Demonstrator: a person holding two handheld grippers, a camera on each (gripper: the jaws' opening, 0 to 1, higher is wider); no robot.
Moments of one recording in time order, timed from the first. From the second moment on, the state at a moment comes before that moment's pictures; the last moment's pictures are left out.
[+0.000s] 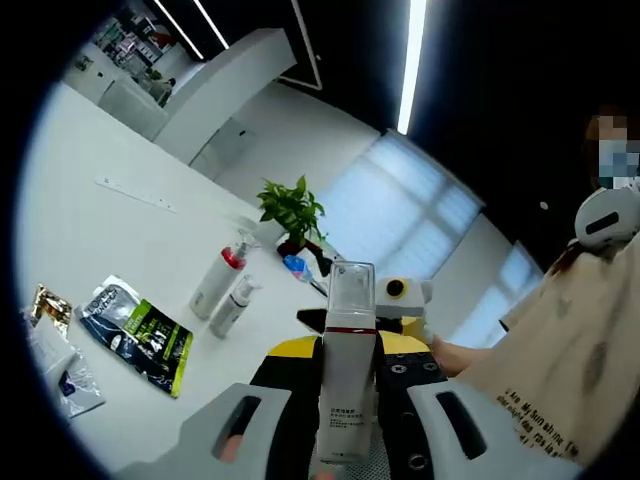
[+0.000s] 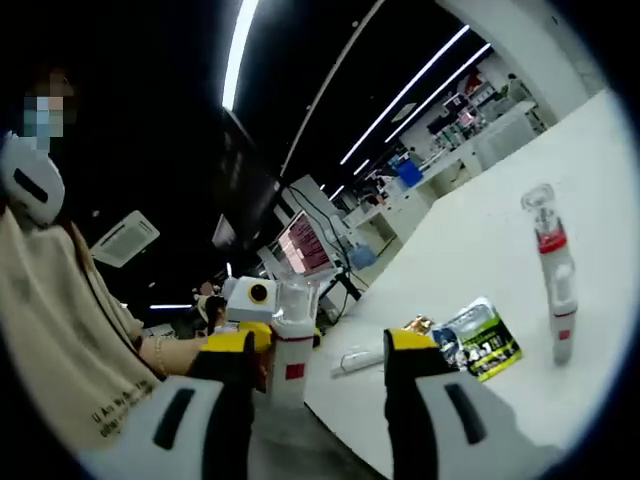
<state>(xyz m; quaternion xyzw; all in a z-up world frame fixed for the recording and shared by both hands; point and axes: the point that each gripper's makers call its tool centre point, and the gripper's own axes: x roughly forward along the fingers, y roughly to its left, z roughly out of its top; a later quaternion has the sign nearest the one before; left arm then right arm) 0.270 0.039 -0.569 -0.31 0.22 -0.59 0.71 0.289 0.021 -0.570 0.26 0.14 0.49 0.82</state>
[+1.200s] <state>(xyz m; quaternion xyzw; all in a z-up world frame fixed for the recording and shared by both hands) 0.306 0.025 -0.610 0.12 0.21 -0.45 0.86 0.324 0.015 -0.573 0.24 0.18 0.35 0.89</state>
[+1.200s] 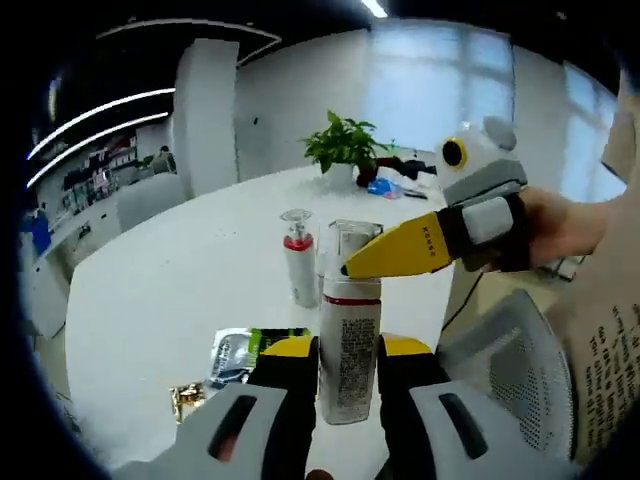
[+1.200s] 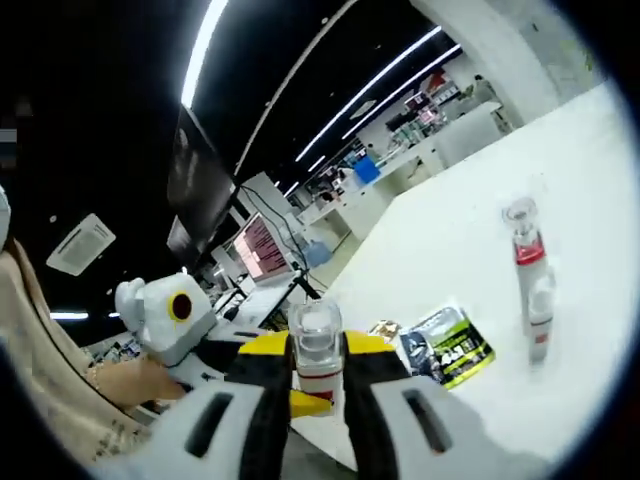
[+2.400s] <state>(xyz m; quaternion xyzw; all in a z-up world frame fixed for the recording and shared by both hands) 0.250 -0.007 -0.538 -0.08 0.18 -0.67 0.72 0.267 0.033 -0.499 0.14 0.10 0.57 0.81</state>
